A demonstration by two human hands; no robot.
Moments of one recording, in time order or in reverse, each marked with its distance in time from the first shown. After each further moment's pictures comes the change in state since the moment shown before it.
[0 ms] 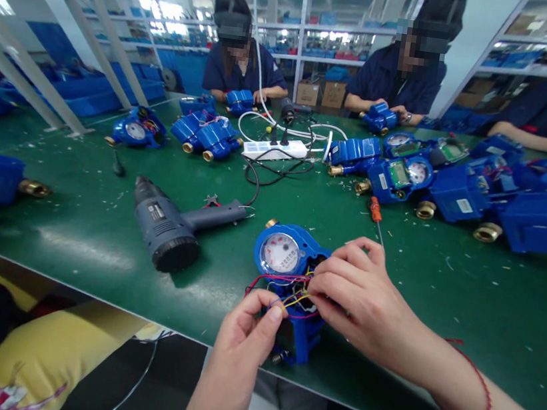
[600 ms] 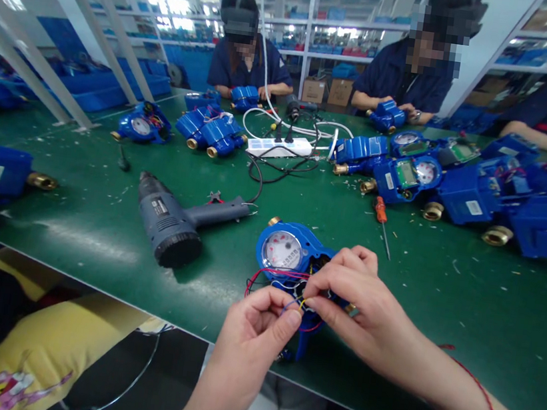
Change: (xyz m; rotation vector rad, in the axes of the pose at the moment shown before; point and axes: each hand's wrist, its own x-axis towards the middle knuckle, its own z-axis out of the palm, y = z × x) left_hand 0.006 0.015 0.011 0.116 -0.017 0.032; right_hand -0.001 -0.007 -0.001 0.336 -0.044 0.140
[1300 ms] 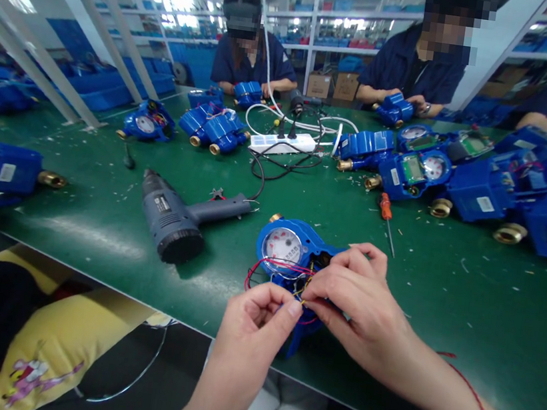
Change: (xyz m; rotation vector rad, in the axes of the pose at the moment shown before) left_hand -0.001 0.004 0.007 0.125 0.105 0.025; right_hand -0.006 0.002 0.008 -0.137 0.111 -0.101
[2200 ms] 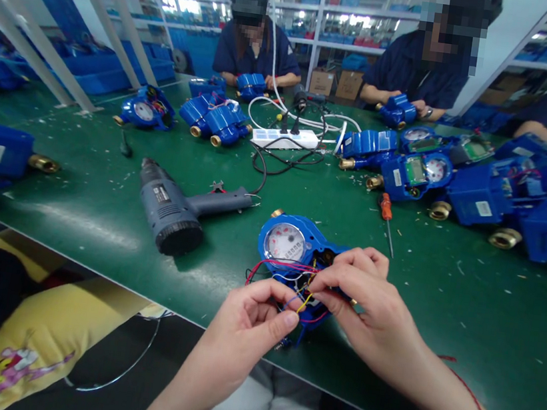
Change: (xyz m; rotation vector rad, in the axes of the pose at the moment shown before) left_hand 0.006 -0.003 -0.020 -0.058 -0.267 -0.050; right_hand -0.003 0.001 0.001 0.097 0.031 0.127
